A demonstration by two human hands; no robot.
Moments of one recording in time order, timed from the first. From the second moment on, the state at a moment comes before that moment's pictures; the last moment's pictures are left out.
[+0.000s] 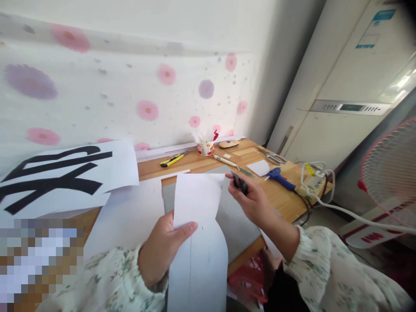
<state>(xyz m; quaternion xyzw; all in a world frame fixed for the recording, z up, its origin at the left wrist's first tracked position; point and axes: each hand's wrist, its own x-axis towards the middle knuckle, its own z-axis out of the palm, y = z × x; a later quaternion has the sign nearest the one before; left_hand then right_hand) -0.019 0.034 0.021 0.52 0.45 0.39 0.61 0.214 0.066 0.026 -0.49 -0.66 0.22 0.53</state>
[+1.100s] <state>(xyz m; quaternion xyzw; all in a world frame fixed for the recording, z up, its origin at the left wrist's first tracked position) -0.059 0.058 0.113 0.66 0.40 0.19 0.60 0.223 0.047 0.061 -0.33 -0.52 0.54 0.58</state>
